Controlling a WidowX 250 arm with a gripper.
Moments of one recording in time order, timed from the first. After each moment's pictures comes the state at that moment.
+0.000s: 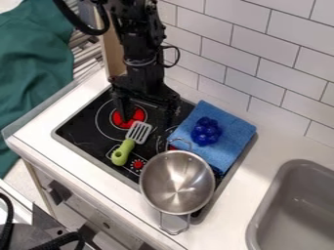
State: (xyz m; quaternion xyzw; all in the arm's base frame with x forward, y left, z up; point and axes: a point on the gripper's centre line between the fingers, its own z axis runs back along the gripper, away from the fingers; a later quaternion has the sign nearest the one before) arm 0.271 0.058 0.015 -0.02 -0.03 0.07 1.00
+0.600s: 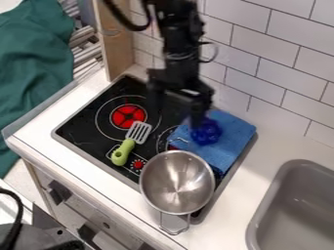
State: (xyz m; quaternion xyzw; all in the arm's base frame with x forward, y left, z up) arm 0.314 0.019 0.015 -0.02 -0.03 0.02 1.00
